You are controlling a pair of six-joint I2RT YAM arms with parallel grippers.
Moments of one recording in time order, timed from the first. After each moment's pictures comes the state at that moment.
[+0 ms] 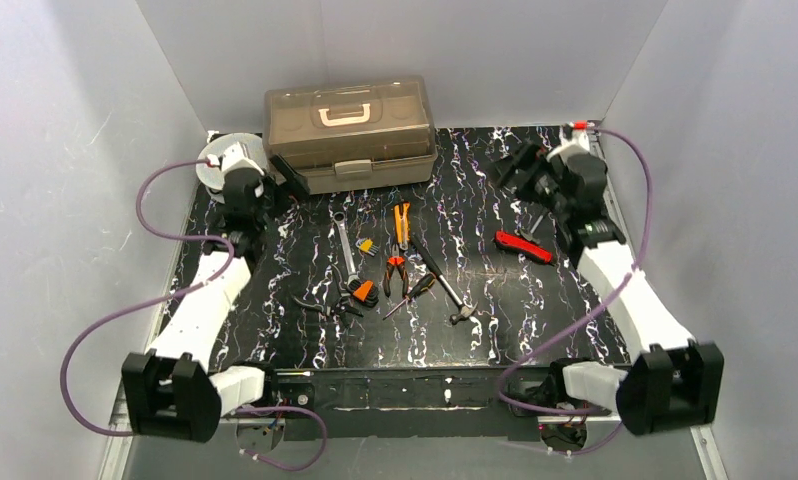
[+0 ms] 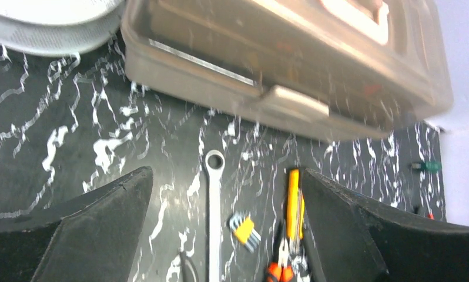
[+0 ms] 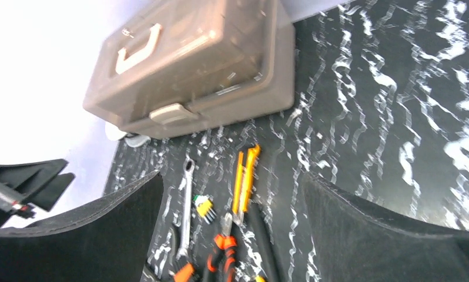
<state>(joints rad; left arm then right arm) -0.16 1.11 0.87 -0.15 -0.13 -0.58 0.18 1.09 0.86 0.03 -0.26 0.62</state>
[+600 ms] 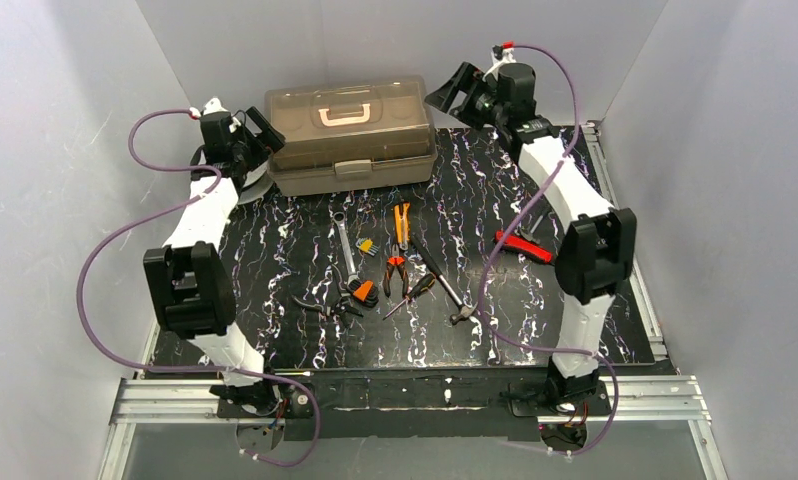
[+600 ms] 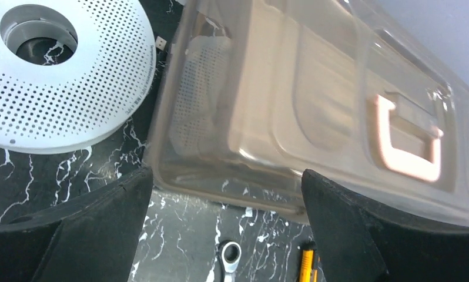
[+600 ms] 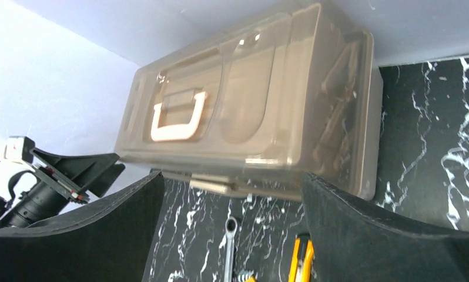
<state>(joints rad) 0.09 1.69 1.40 -0.17 0.10 -0.55 0.31 1.94 1.84 -0.12 -0.33 0.70</state>
